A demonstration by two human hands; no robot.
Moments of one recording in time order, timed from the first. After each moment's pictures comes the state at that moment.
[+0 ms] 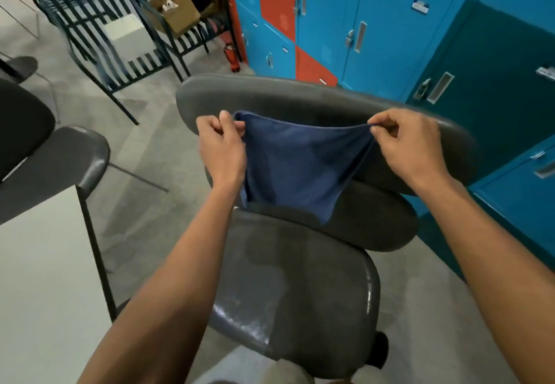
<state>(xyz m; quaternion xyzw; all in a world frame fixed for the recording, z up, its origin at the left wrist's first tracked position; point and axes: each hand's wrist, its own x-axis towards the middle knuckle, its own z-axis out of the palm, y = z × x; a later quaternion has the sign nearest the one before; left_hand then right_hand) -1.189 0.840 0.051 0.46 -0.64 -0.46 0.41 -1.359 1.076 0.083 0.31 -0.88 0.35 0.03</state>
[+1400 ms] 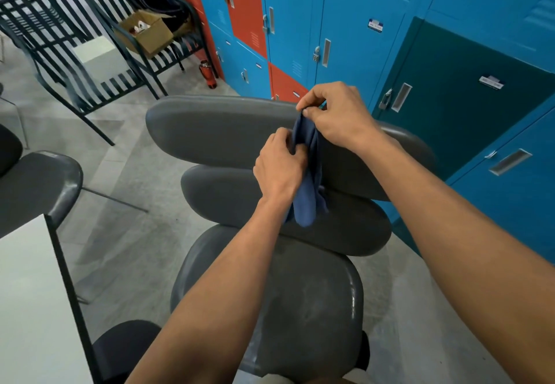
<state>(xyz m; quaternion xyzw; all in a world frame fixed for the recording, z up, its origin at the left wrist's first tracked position) -1.267 0.948 0.058 0.37 -0.85 -0.32 0.22 -1.366 1.024 0.149 0.36 -0.85 0.37 -0.08</state>
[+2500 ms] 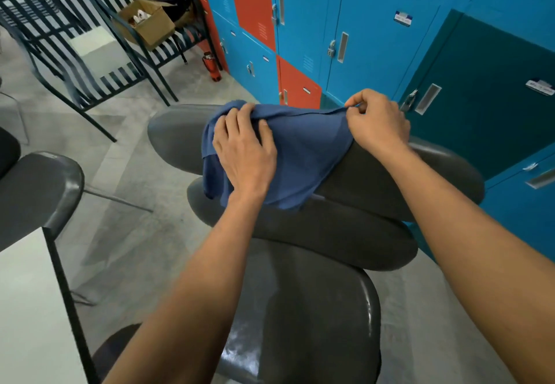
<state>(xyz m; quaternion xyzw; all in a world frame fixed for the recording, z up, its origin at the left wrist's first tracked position) -1.288 0.832 0.031 0.38 -0.85 -0.16 0.34 -1.426 0.987 0.097 0.16 -0.94 0.30 -0.05</state>
